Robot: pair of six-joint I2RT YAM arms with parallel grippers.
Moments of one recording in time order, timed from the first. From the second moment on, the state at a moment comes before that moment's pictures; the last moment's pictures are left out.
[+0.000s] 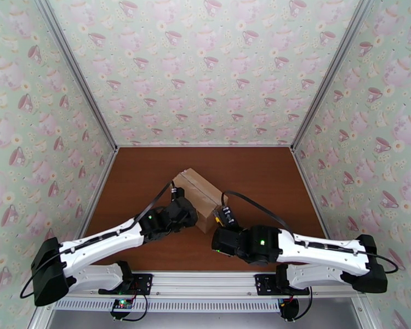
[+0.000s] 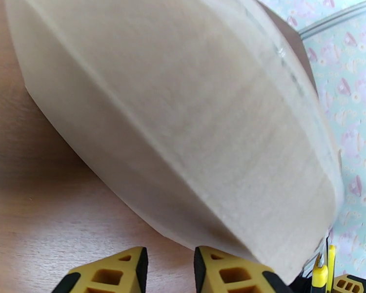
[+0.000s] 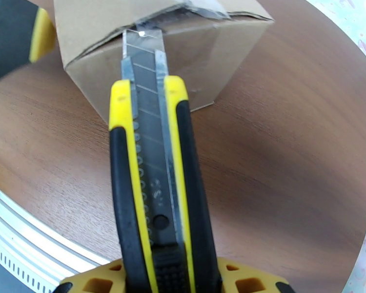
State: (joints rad) left arm -0.96 1.20 0.87 -0.50 -0.25 -0.97; right arm 1.38 1.14 1.04 -1.18 0.49 0.84
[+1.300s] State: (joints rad) left arm -0.72 1.18 1.16 -0.70 -0.21 -0.74; right arm 1.28 0.99 1.07 -1.38 0.57 0.91
